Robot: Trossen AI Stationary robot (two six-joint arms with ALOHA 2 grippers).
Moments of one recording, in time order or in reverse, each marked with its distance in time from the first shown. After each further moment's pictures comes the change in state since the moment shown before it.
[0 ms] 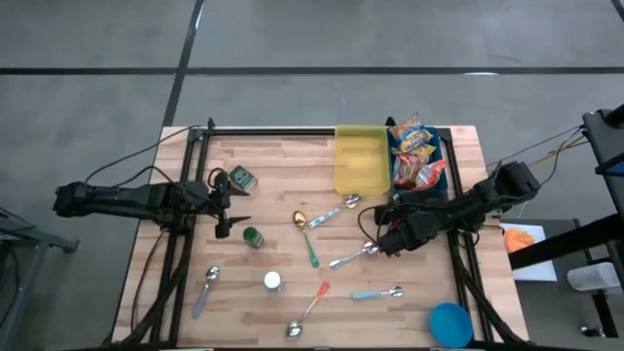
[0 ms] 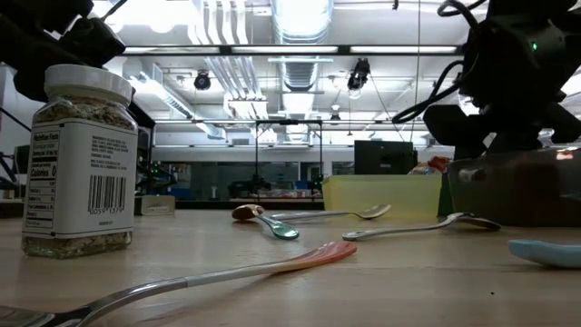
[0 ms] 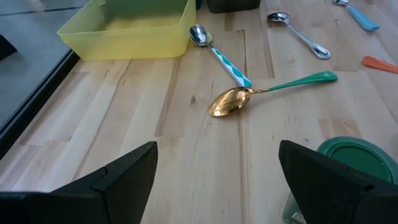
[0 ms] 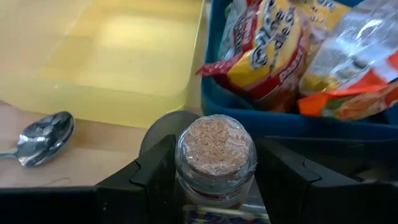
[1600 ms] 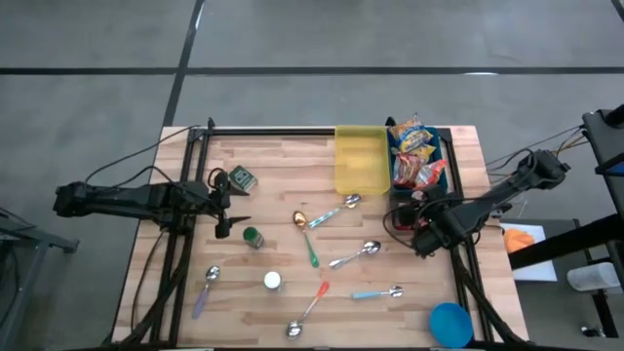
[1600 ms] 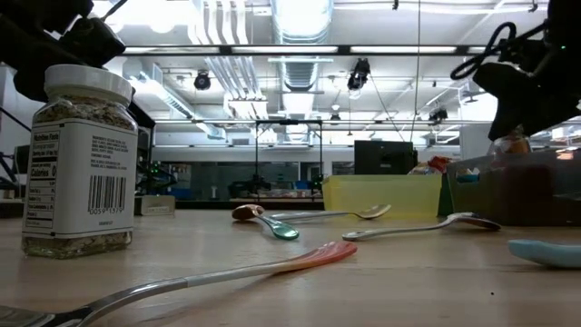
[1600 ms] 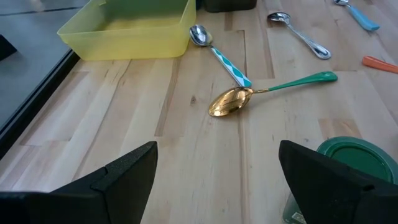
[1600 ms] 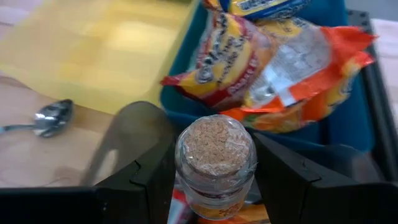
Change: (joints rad) left arm 0.000 0.000 0.000 0.000 0.000 0.000; right arm 0.175 -0.371 -0.079 -0.265 -0.038 0.022
